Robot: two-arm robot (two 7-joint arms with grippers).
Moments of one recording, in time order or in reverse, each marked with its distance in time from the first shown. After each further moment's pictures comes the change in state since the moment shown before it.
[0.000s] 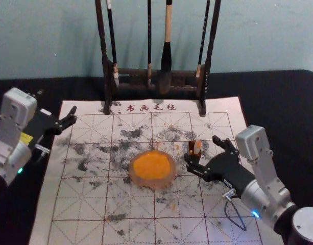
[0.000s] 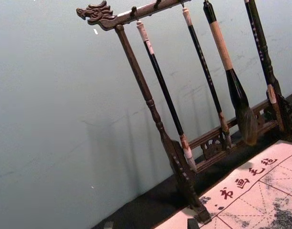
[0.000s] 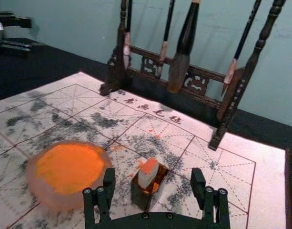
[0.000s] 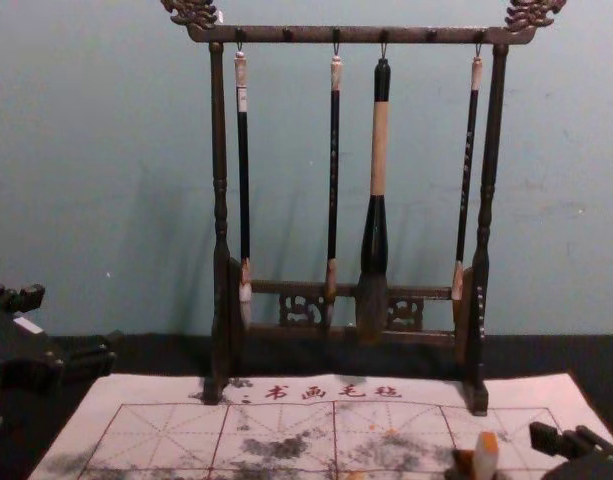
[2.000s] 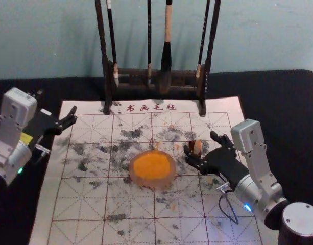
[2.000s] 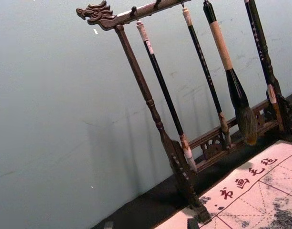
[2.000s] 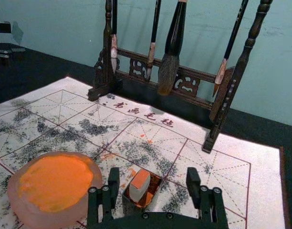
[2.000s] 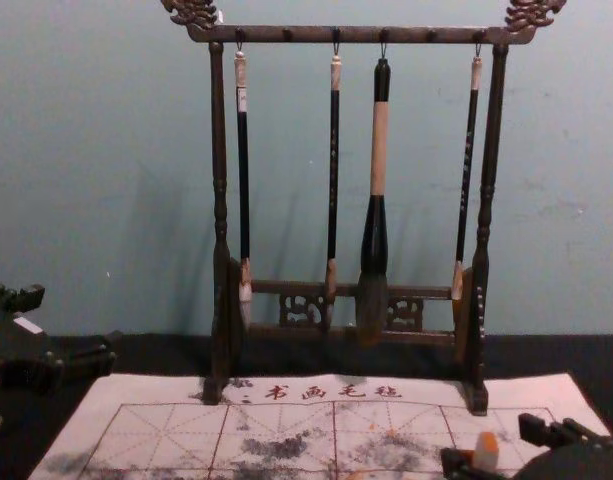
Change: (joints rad) left arm 0.000 0.000 0.000 0.000 0.000 0.000 0.000; right arm 0.009 -0.088 0.046 0.037 -0.049 0.019 -0.005
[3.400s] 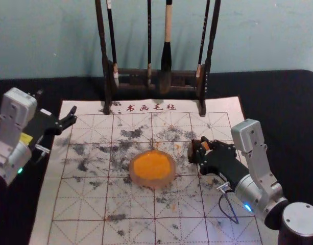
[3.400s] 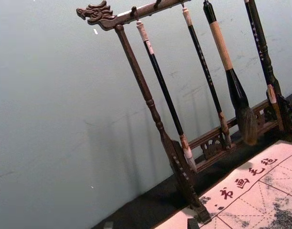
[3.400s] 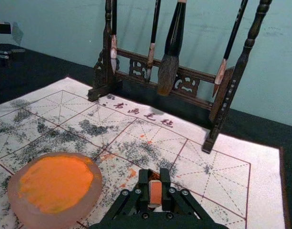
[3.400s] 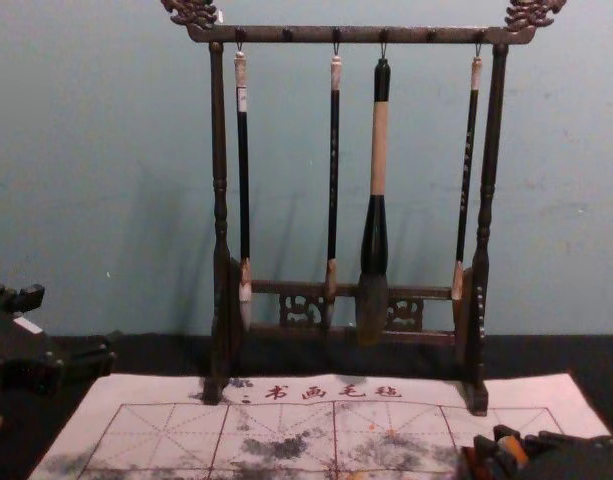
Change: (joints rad) left arm 0.000 0.000 0.000 0.000 0.000 0.000 0.000; right arm 0.000 0.001 -0.001 0.000 0.003 -0.002 -0.001
